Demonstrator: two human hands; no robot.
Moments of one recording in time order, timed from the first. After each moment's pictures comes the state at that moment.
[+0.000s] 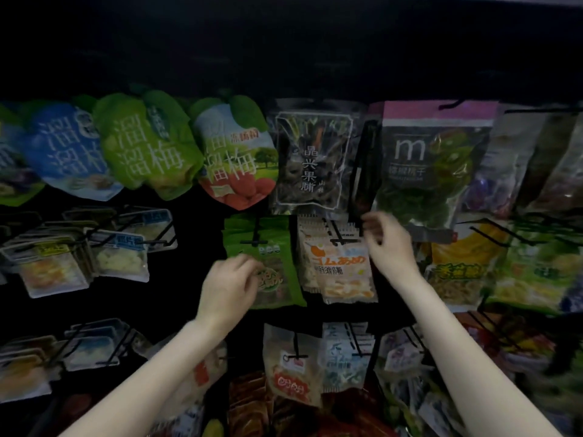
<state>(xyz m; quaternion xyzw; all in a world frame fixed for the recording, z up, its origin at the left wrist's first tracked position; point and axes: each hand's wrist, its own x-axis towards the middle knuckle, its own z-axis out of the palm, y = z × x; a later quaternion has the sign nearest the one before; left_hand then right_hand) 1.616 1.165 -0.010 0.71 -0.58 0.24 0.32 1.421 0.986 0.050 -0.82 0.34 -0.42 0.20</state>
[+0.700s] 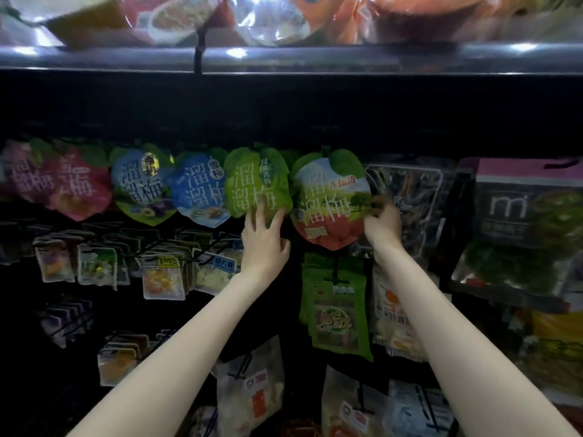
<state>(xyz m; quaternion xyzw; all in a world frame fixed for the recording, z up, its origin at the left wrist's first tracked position) 1.684 1.191 0.092 0.85 -0.38 0.20 0.29 1.571 1.038 0.136 -0.70 0.31 -0.46 0.46</state>
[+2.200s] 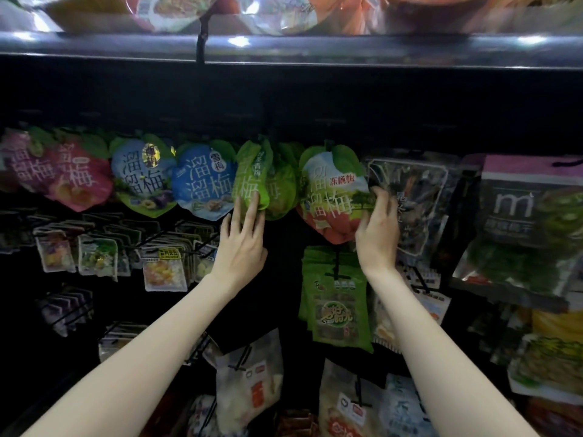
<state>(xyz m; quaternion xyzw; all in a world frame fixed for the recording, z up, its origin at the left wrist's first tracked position) 1.715 1.224 0.072 0.82 -0.42 0.36 0.09 1.568 1.056 0.106 -0.77 0.24 -0.57 0.15</state>
